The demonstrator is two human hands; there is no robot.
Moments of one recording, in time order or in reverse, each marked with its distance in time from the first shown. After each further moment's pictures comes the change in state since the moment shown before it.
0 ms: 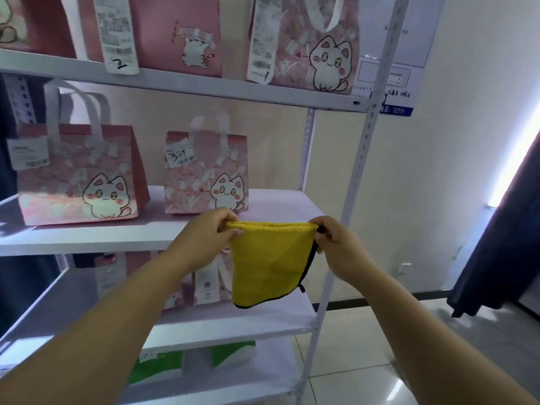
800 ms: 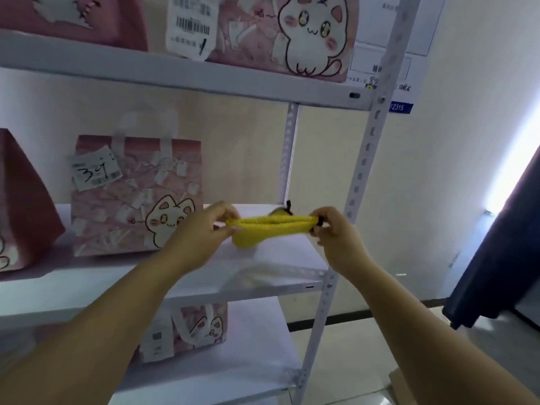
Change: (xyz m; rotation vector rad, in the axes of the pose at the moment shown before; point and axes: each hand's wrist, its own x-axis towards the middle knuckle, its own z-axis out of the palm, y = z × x) left_hand 0.193 -0.022 0.077 -0.046 0.056 0.121; right_hand 0.174 0.106 -0.028 0.037 0.131 0.052
